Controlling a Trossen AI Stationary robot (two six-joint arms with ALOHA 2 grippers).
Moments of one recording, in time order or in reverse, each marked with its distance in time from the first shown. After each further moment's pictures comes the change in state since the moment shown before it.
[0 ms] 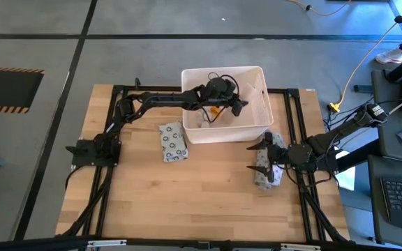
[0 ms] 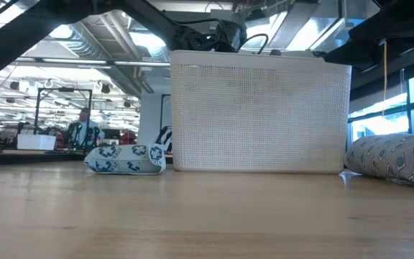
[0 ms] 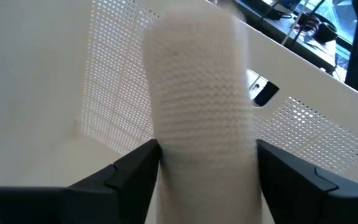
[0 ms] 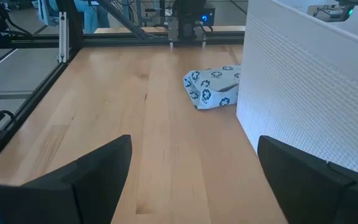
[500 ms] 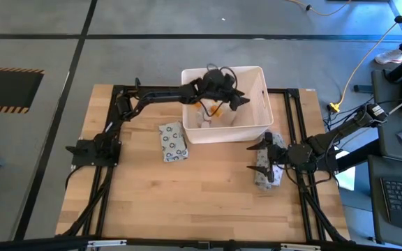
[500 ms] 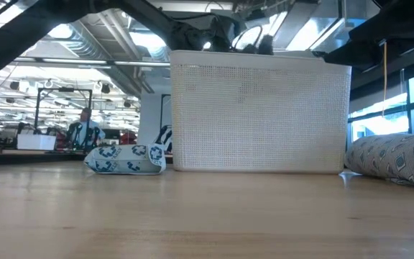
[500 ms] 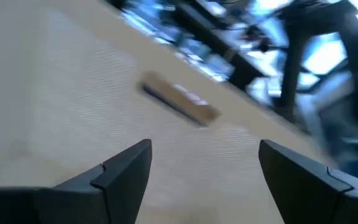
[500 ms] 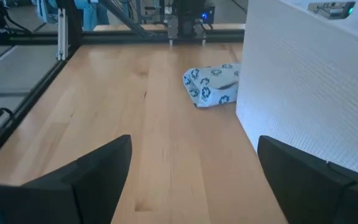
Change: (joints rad) left arm 0.045 -0.026 0.037 0.004 0.219 -0.058; right arm 0.000 0.000 0.000 -0.007 0.000 0.001
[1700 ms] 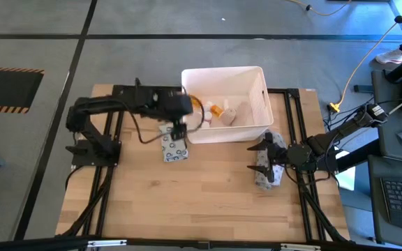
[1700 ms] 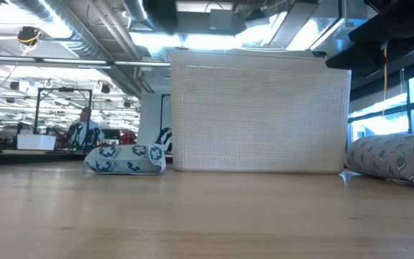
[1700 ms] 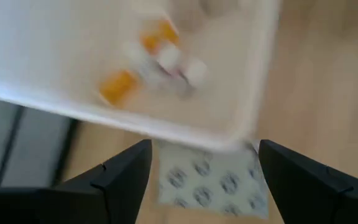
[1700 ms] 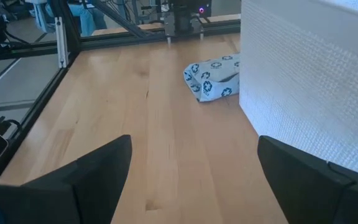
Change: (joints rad) left arm -0.345 -0.563 0.030 -1.448 -0.610 0.343; right arm 0.000 0.001 0.000 -0.017 -0.001 0.100
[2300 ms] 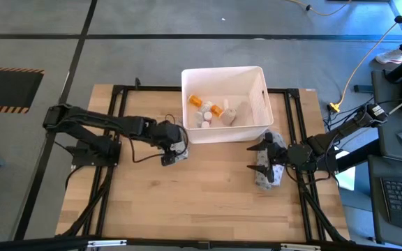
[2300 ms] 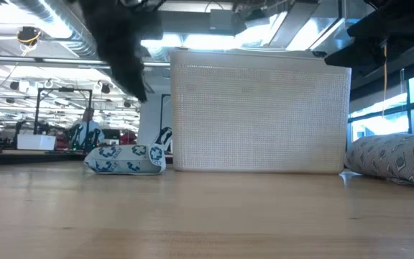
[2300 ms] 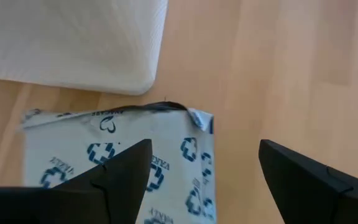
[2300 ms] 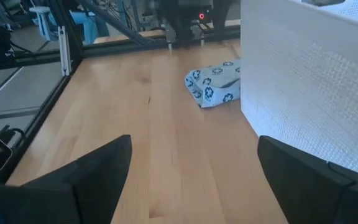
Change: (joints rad) left arm -0.073 -0.269 -0.860 0.674 0.211 -0.079; right arm 0.000 0.001 0.000 0.026 0.002 0.007
